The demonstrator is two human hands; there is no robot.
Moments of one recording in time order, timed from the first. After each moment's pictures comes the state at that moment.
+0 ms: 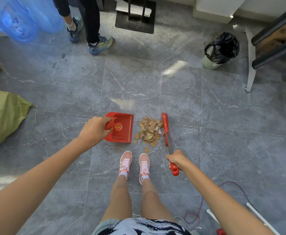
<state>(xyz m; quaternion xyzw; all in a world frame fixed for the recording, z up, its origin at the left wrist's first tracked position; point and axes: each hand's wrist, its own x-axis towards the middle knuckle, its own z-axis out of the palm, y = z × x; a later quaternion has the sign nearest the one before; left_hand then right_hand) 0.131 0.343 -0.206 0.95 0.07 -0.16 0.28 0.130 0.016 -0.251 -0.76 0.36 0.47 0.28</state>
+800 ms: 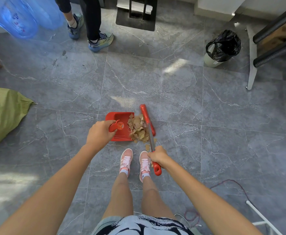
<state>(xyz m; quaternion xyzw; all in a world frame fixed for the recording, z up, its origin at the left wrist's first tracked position) 0.102 0.329 -0.242 0.93 0.13 -0.15 0.30 0.107 0.087 -0.244 -0.78 0.26 0.49 0.28</state>
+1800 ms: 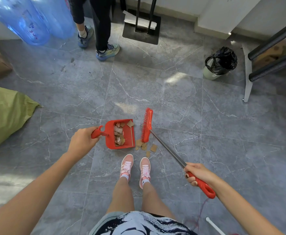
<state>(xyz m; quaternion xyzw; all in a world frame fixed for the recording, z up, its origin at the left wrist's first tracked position) 0.045 0.400 -0.213 0.93 0.18 -0.10 0.30 0.086 -0.015 -0.156 -0.64 0.37 0.50 0.46</state>
